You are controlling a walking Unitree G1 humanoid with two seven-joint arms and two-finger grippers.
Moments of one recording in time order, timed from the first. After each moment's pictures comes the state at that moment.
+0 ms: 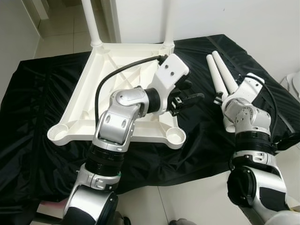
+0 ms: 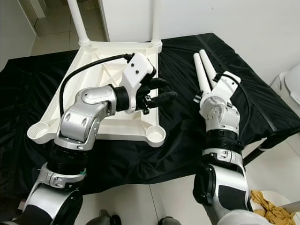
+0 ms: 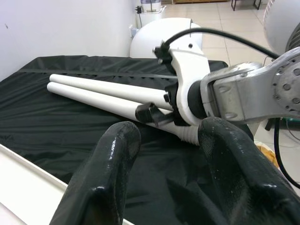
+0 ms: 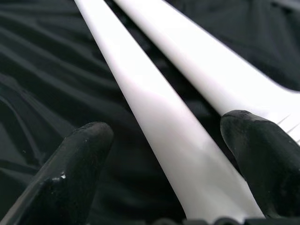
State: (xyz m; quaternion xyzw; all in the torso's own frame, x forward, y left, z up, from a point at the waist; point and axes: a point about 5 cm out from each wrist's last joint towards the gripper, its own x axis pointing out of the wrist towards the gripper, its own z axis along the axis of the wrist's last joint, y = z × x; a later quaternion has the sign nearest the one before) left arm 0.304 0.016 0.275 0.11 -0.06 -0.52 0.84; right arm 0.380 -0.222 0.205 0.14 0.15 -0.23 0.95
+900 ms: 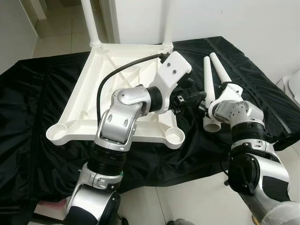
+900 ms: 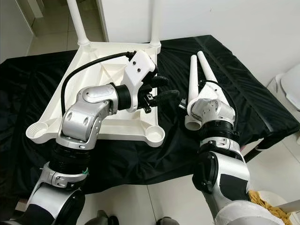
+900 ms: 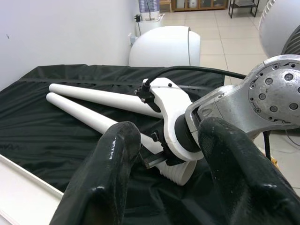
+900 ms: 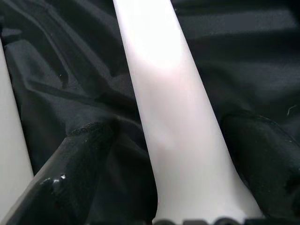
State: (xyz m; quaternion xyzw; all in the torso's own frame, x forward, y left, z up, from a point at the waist) left arm 0.303 0.013 0.279 0.11 -0.07 -0.52 0.84; right arm 0.390 -0.197 0.185 0.21 0.27 -0.14 0.93
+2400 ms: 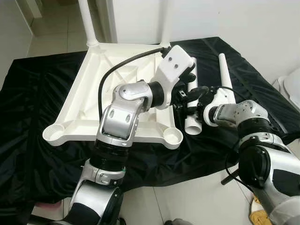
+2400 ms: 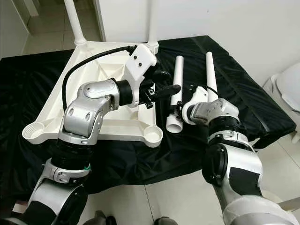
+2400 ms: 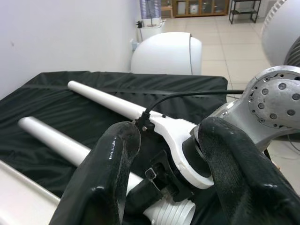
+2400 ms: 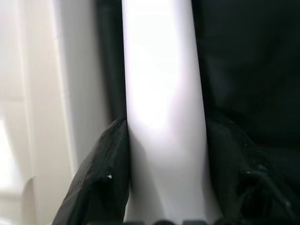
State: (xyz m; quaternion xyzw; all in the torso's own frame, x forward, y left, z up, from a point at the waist) left arm 0.308 0.011 0.286 0.11 -0.08 -0.52 0.85; right arm 0.389 -0.180 0.177 0.25 0.32 0.08 0.91
